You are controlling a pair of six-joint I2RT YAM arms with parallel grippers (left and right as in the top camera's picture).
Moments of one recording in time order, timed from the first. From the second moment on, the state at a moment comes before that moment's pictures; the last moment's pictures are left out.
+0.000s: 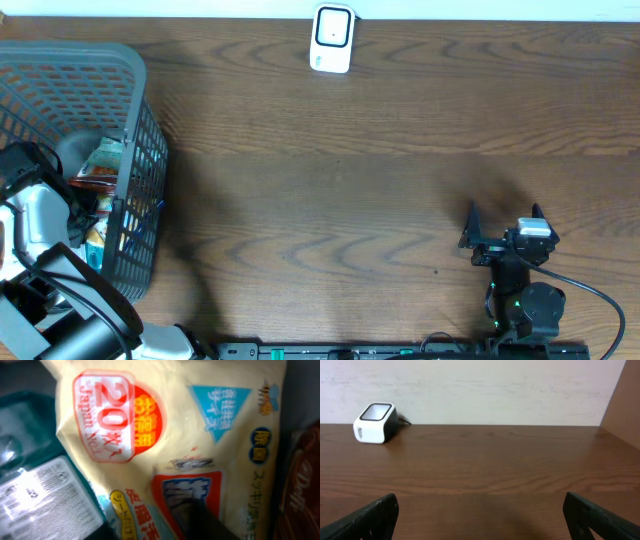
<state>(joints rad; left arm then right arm) 0.66 1.67 1.06 -0.71 -0.16 -0.71 -0.03 0.01 0.01 -0.07 0.03 -0.01</state>
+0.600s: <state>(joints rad) 0.67 1.52 1.08 -0.79 -0.08 -0.70 -0.03 0.01 0.01 -0.07 0.03 -0.01</state>
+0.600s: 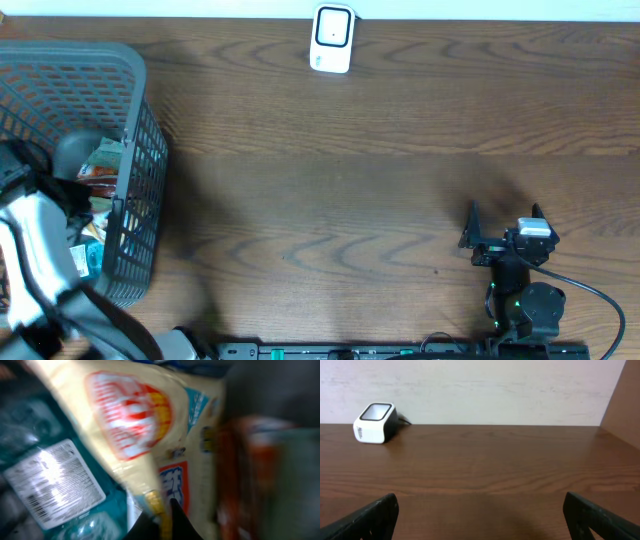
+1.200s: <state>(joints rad) 0.67 0.92 1.12 -0.79 -0.07 -0.76 -0.03 0.01 0.01 -0.07 0.03 -0.01</state>
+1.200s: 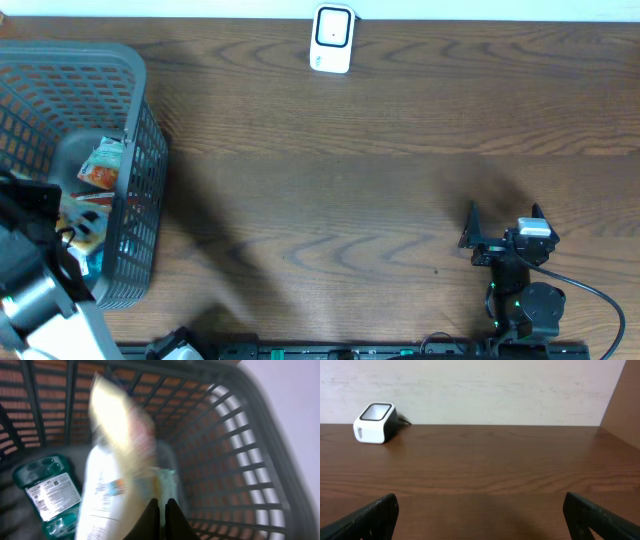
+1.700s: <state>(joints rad) 0.67 0.86 1.12 -0.89 -0.14 -0.82 -0.03 0.01 0.01 -0.07 0.03 -0.01</state>
